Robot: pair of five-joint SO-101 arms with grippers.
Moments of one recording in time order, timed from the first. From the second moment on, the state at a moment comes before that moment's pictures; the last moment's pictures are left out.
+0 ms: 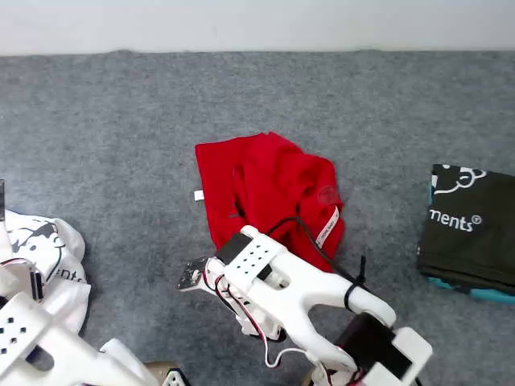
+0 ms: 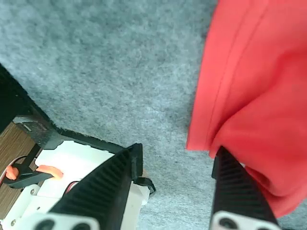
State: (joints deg) left arm -56.6 -49.1 33.6 92.2 -31.6; right arm -52.1 -3.3 36.7 88.7 25.7
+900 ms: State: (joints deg) left arm -56.6 -49.1 34.8 92.2 -31.6; right arm -48.9 2.3 36.6 86.6 29.8
